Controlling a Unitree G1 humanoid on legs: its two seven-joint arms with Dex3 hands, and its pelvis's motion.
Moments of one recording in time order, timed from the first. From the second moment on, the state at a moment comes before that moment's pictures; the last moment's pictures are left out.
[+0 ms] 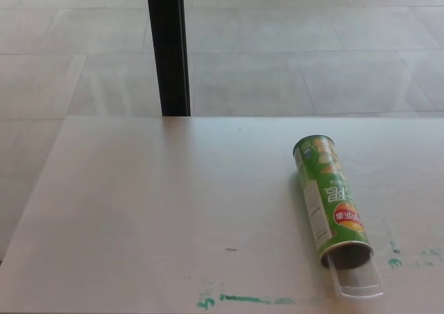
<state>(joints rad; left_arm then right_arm) -0.09 0.65 0.17 1.27 0.04 -0.03 -0.23 0.46 -0.49 -0.51 0.60 0.11 -0.01 0.19</state>
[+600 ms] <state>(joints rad) -0.10 0.65 0.18 1.29 0.04 -0.03 -0.26 0.38 -0.48 -0.70 0.08 0.20 -0.11 0.15</state>
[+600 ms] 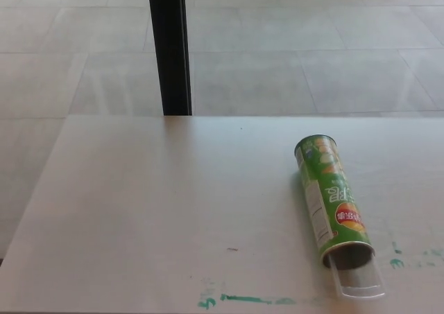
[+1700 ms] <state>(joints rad) -0.10 0.65 0.18 1.30 0.03 -0.03 -0.26 0.34 -0.76 -0.14 -0.36 -0.16 -0.14 0.30</state>
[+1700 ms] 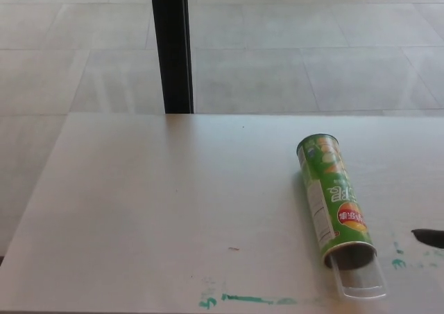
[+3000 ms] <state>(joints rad) -0.10 0.66 0.17 1.30 0.03 -0.03 -0.26 -0.05 -0.93 0.25 -0.18 -0.69 -0.11 0.38</state>
